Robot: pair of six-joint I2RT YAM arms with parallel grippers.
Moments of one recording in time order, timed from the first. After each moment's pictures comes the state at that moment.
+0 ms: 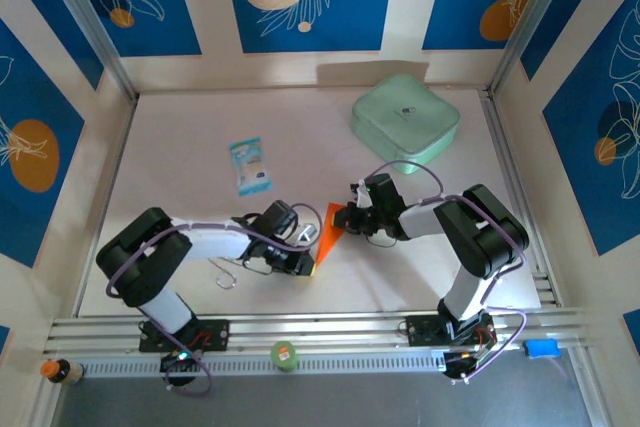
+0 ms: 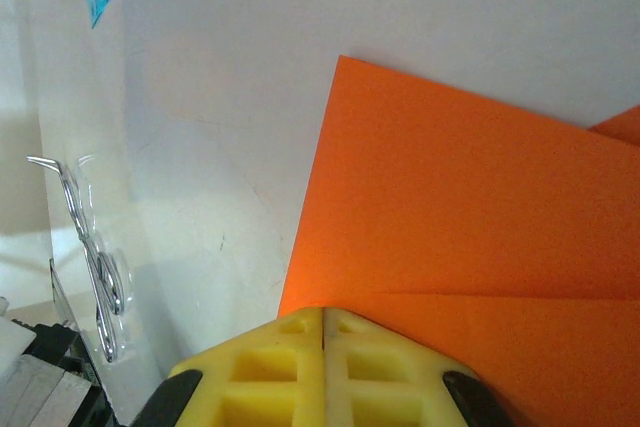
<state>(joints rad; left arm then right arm) -0.81 1.60 0.64 -0.16 0.59 -0.57 0.50 1.72 0.60 0.29 -0.55 0.77</state>
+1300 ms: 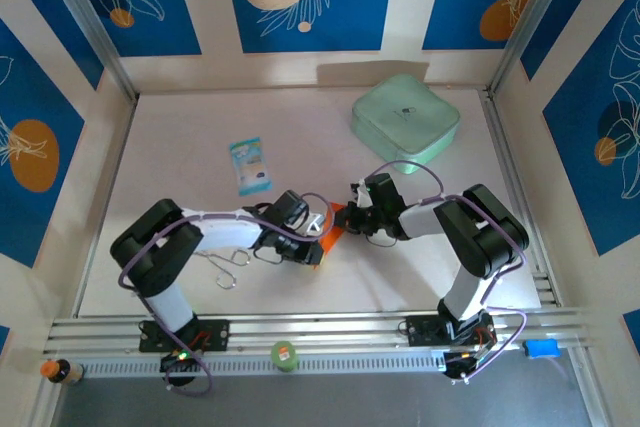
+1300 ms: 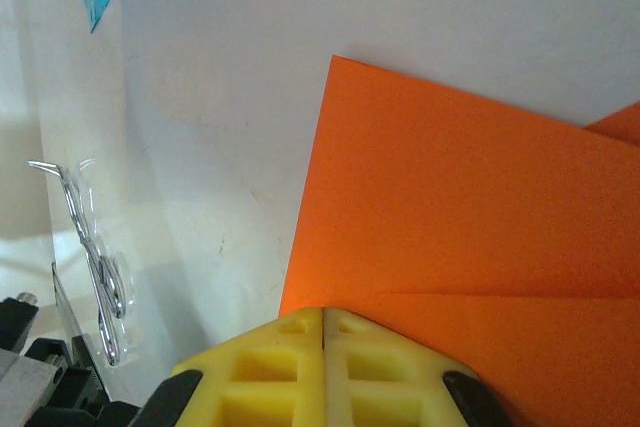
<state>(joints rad) -0.82 1.68 0.77 -0.20 0.52 -0.51 0.50 1.72 0.60 0.29 -0.55 0.78</state>
